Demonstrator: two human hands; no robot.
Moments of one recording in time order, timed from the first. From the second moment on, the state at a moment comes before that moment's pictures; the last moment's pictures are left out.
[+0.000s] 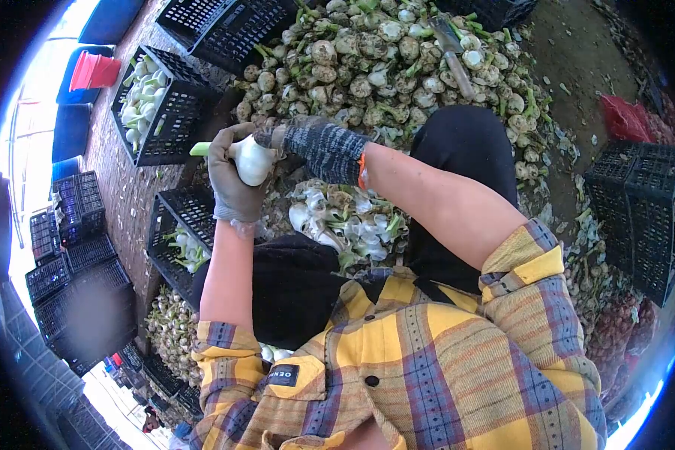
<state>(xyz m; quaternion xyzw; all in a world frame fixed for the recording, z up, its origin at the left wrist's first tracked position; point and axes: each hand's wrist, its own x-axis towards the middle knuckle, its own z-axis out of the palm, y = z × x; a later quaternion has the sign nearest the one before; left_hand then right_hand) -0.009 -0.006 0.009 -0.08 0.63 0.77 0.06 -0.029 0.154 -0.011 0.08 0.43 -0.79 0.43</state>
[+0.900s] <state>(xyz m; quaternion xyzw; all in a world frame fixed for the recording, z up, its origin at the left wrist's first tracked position) -0.022 -0.022 -0.002 -0.25 0.31 0.91 0.10 -0.007 0.167 -0.005 -0.32 0.82 -0.39 0.27</state>
